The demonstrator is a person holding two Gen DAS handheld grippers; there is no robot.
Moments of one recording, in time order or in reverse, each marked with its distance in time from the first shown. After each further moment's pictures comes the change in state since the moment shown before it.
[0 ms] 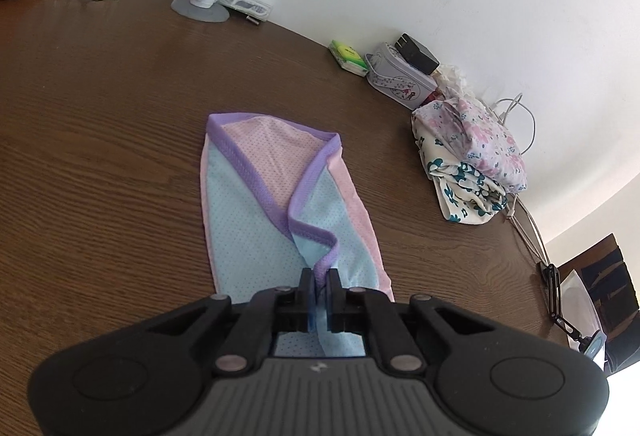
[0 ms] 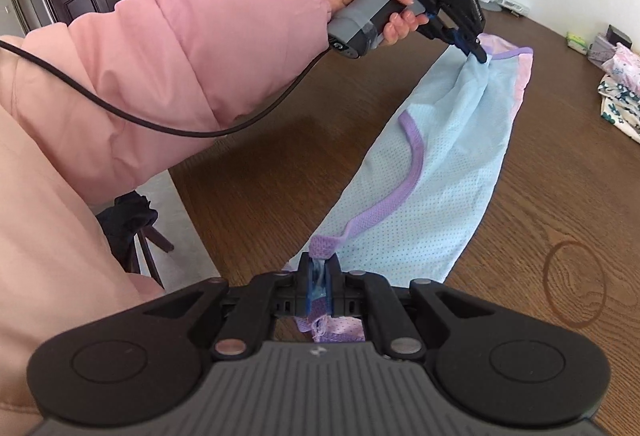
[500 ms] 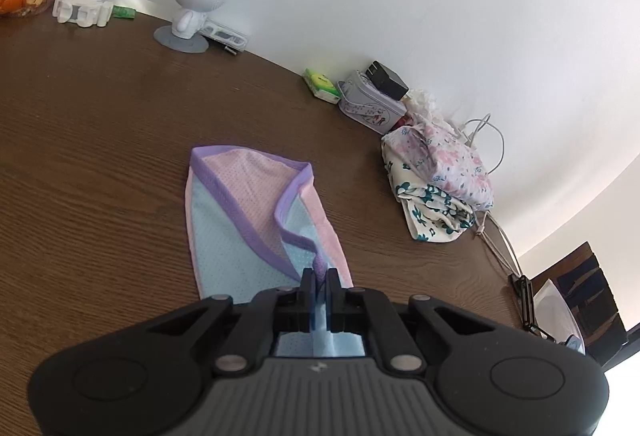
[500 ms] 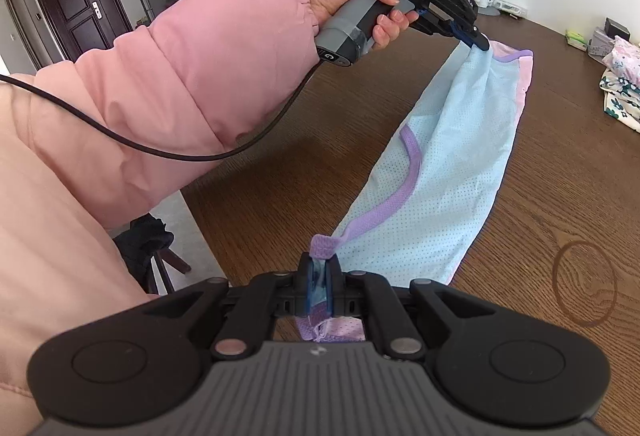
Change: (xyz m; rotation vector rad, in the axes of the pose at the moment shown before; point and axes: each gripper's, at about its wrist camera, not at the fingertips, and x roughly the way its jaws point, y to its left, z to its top) left arm -0.022 -0.005 0.004 0.024 -0.062 -0.041; right arm -0.005 -0.010 -0.013 0.049 -0.058 0.039
